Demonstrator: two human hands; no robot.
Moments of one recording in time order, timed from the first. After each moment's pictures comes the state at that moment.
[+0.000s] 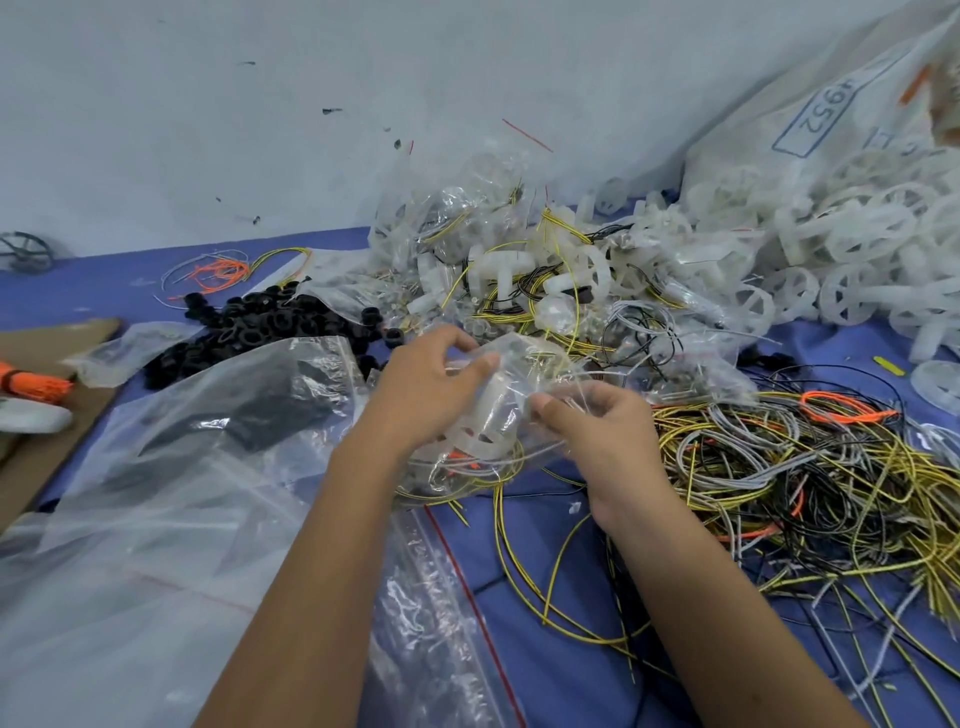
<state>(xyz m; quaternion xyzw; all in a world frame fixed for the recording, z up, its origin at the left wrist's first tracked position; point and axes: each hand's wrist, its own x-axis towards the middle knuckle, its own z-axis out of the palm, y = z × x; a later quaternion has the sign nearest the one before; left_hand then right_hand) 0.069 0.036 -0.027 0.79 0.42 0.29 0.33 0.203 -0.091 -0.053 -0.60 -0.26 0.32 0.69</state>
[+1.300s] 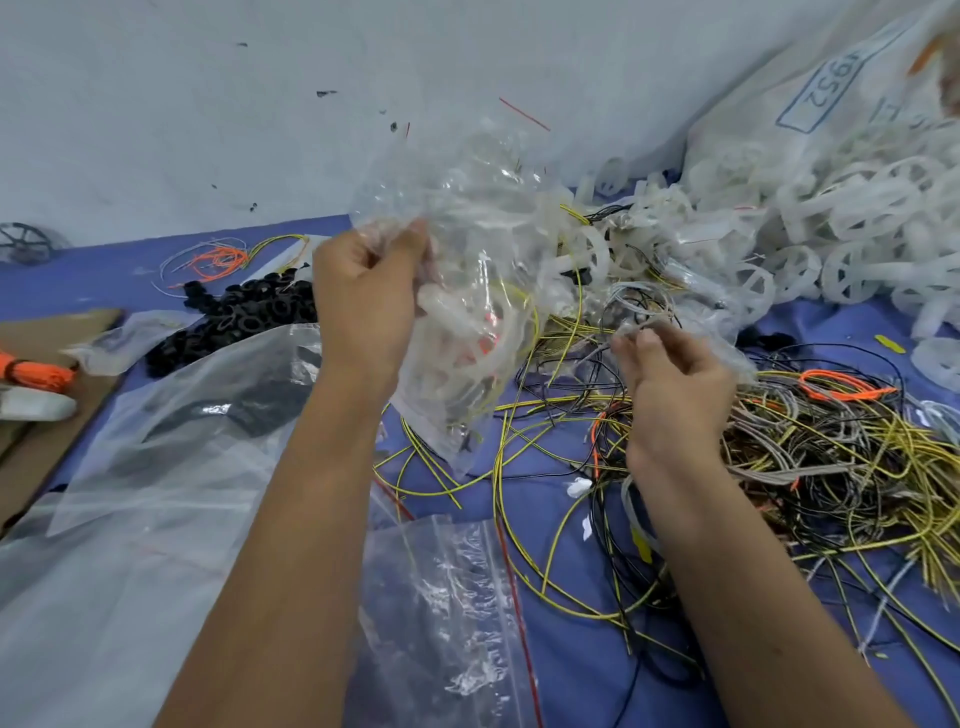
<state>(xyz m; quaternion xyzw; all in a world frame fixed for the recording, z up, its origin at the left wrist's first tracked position) 0.065 0.020 0.040 0.60 0.34 0.57 0.44 0.237 -0.090 -0.042 -0.49 -0.10 0.20 0.84</state>
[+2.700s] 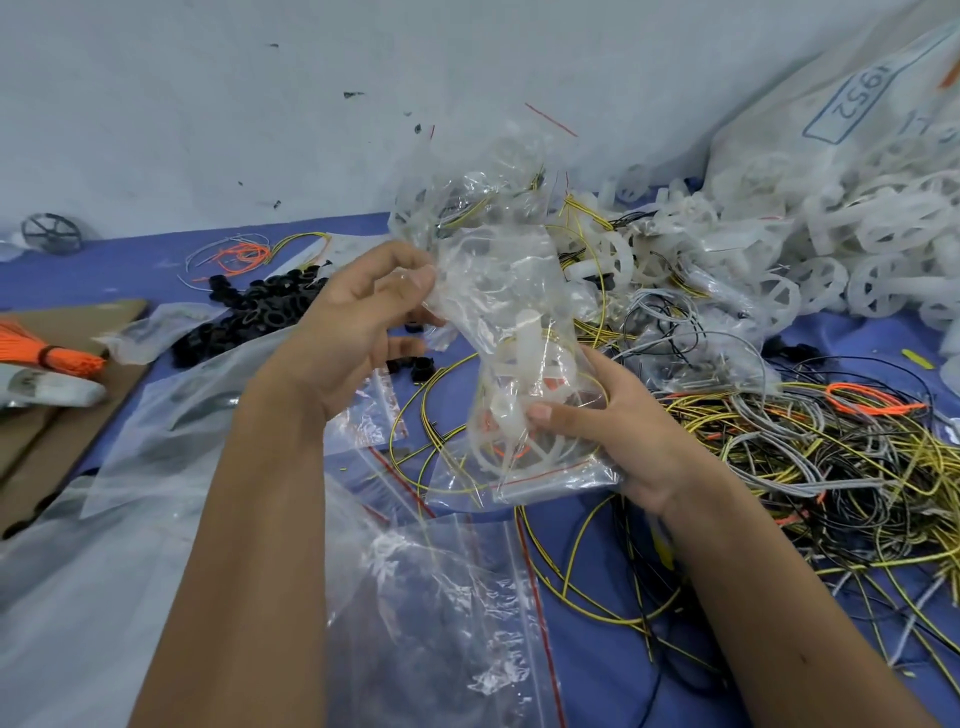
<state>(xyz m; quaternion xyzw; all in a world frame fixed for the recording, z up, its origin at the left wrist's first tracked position) 0.008 0.039 0.029 0.67 0.25 0.37 0.60 0.217 -0.100 -0.045 -0.44 -0.42 0.52 0.60</state>
